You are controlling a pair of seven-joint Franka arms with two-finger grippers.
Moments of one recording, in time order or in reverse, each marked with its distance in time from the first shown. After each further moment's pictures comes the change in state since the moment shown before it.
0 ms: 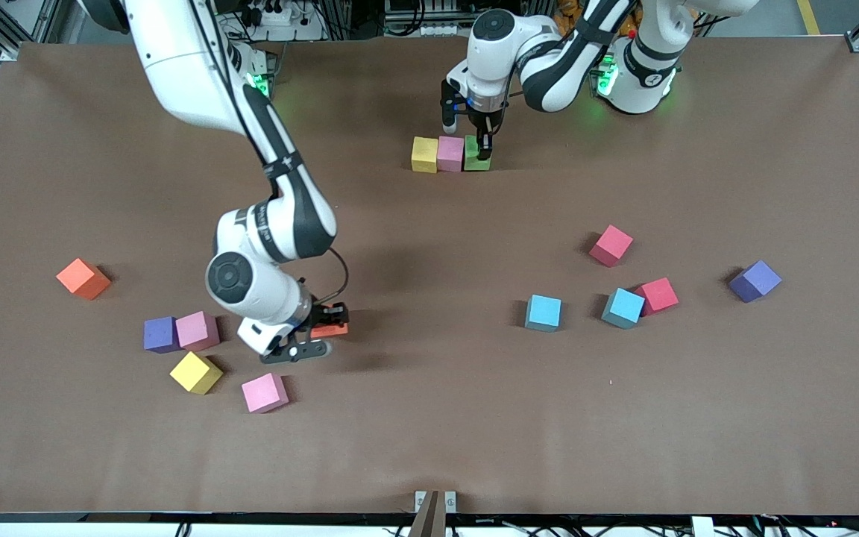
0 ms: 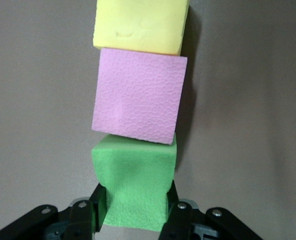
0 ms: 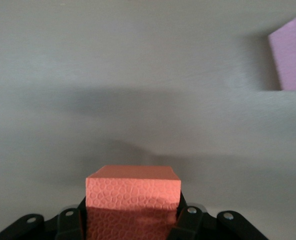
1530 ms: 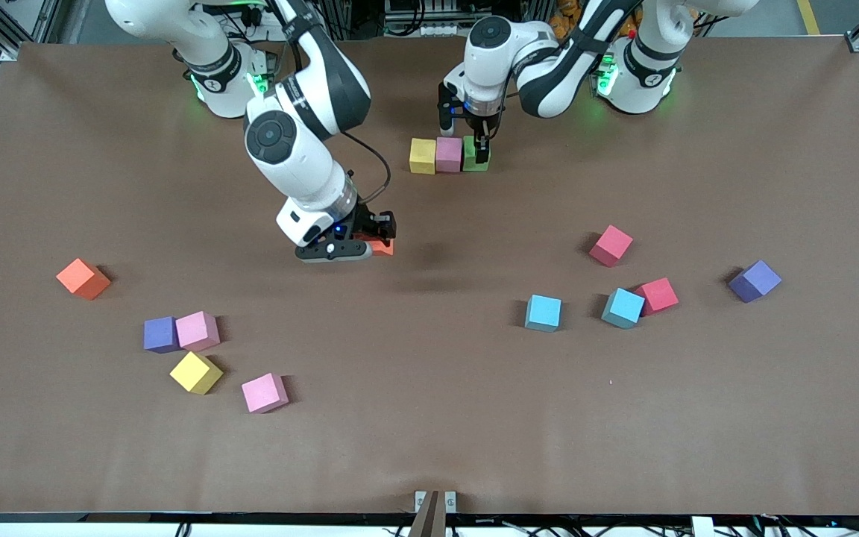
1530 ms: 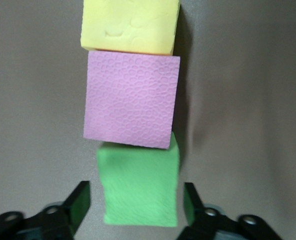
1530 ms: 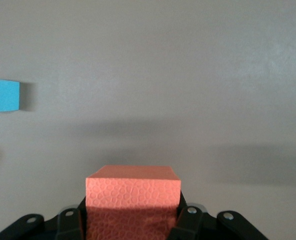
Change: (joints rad) left arm 0.000 0.042 0.001 0.025 0.000 0.002 0.000; right arm 0.364 -0.396 -0.139 -0.368 0.000 0.067 0.350
